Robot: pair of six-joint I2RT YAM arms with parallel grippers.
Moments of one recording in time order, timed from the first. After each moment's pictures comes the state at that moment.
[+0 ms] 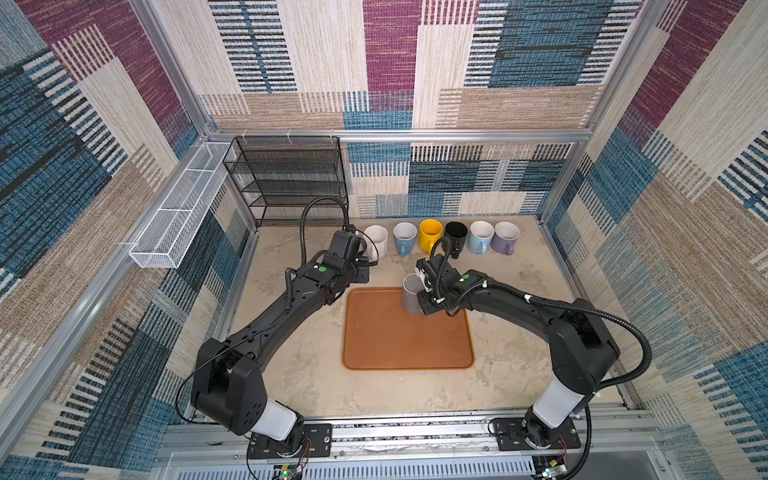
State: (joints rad) left arm -0.47 1.50 1.25 -0.52 -0.16 -0.31; right arm 0.66 1.71 1.21 -0.57 0.05 0.25
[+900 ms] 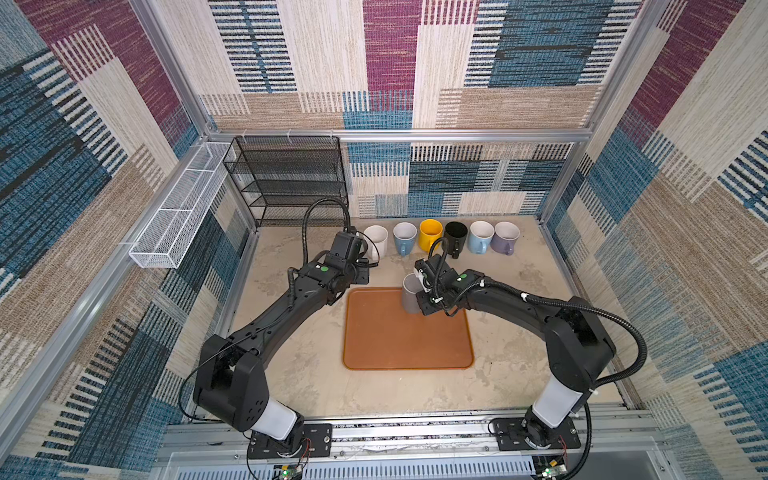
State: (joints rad) left arm -0.47 1.52 1.25 -0.53 -0.18 -0.31; right arm 0.66 1.73 1.22 -0.58 0.05 0.24
